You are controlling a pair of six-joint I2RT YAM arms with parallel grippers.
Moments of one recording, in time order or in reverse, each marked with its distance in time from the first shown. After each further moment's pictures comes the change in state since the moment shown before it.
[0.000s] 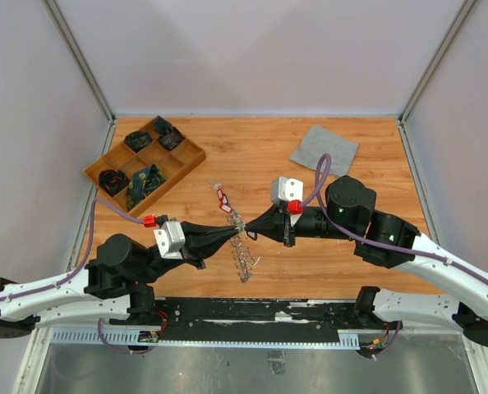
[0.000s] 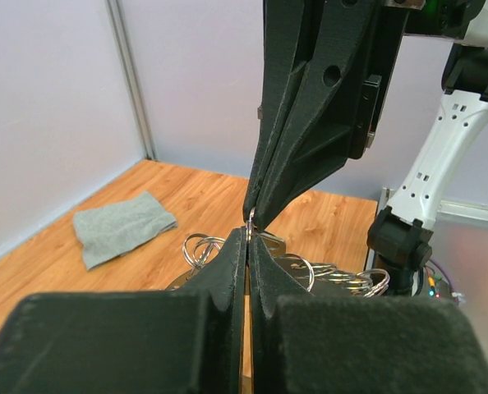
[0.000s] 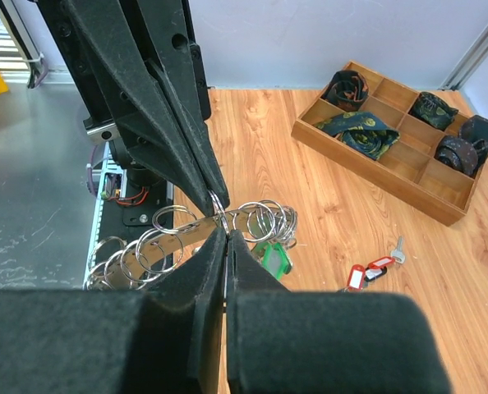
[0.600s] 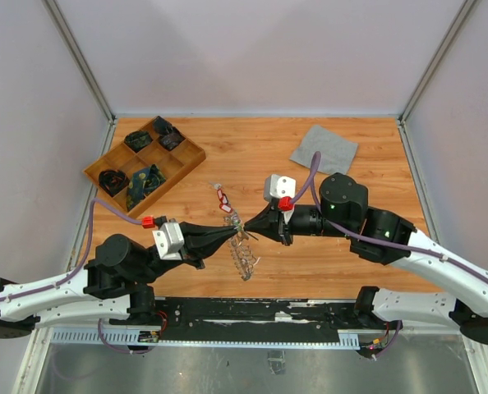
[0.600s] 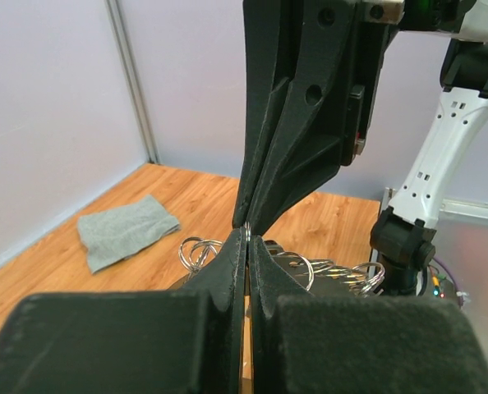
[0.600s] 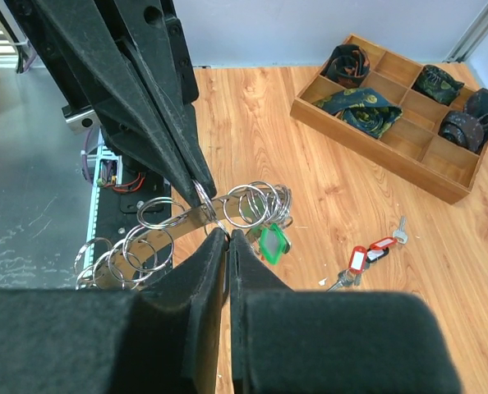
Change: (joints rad) left arm 0.000 -0.003 -0.001 0.000 0.006 0.017; right arm 0.000 0.035 0.039 -0.064 0.029 0.002
